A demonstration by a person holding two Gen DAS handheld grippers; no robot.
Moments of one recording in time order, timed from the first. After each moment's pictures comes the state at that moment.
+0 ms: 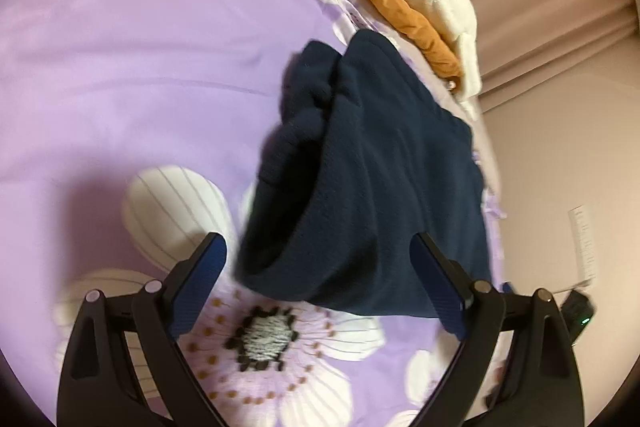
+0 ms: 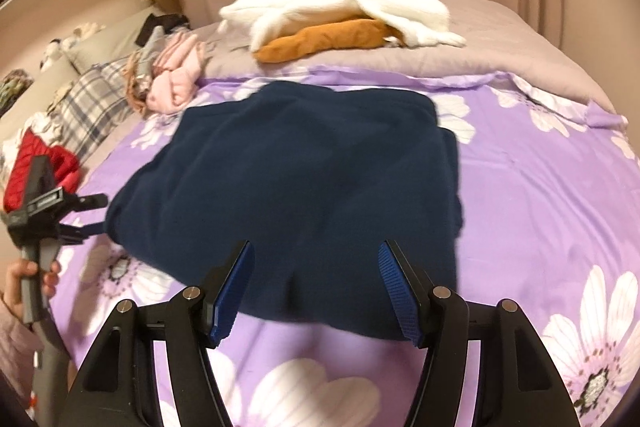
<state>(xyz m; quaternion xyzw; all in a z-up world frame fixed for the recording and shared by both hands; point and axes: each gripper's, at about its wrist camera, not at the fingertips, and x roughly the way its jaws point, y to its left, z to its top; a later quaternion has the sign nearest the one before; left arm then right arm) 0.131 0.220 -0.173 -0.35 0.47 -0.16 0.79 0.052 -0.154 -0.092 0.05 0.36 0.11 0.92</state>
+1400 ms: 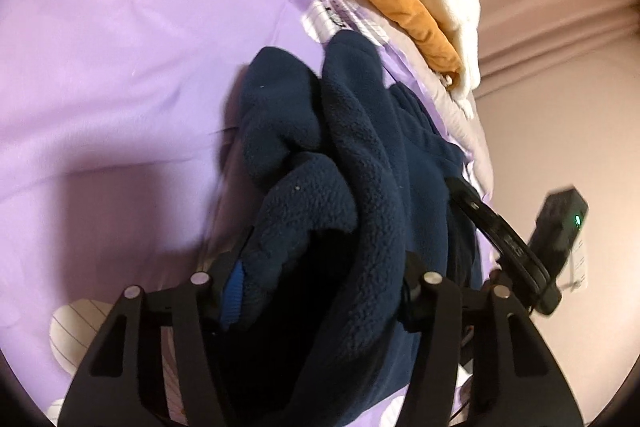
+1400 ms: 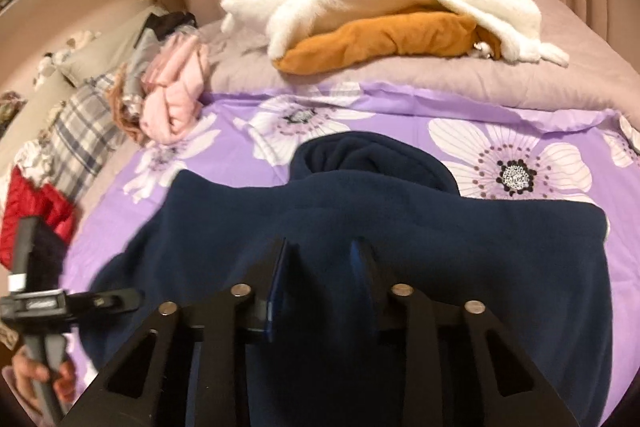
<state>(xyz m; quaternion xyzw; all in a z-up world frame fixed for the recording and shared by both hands) 0.227 0.191 -0.169 -0.32 0.50 -0.19 0.78 0.232 -0.079 -0.109 0.07 0.40 0.14 0.90</state>
